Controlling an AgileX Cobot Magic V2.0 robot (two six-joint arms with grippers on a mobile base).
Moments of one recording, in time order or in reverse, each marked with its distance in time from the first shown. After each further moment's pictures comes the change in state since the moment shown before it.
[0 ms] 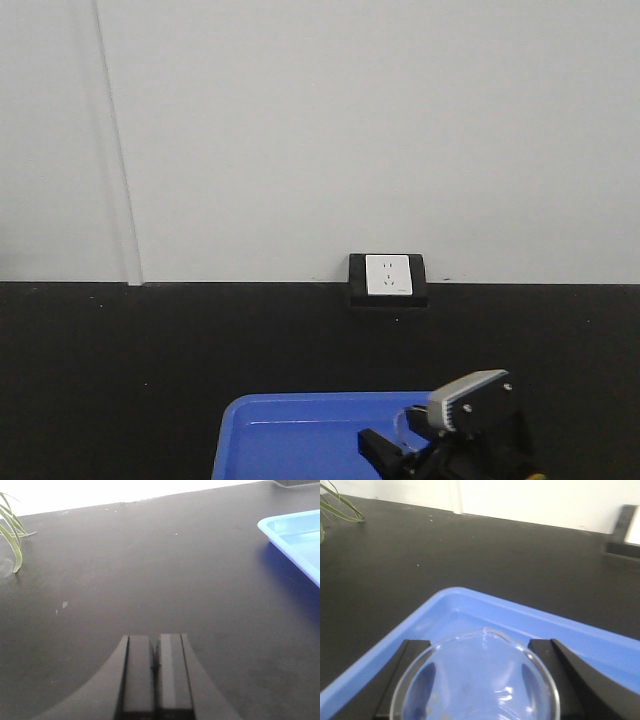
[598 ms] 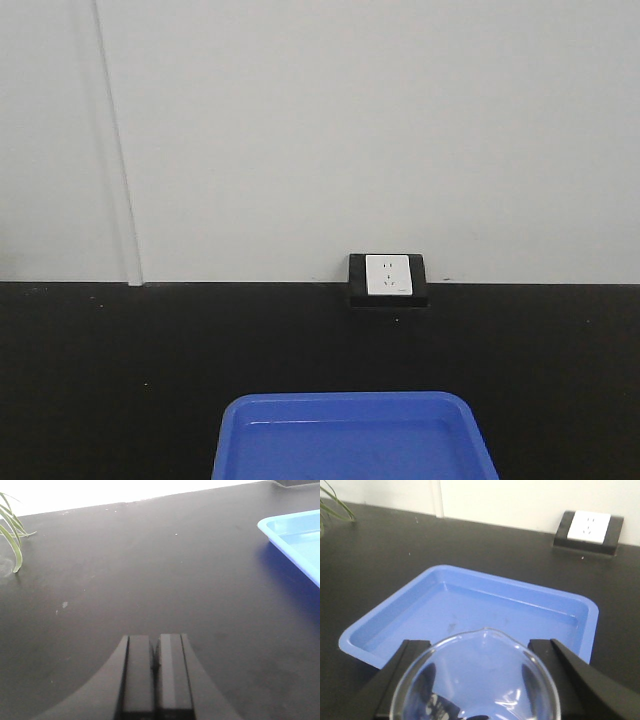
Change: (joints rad) left arm 0.000 0.000 0.000 0.000 0.000 0.000; right arm 0.000 -0.719 0.371 0.007 0.296 0.000
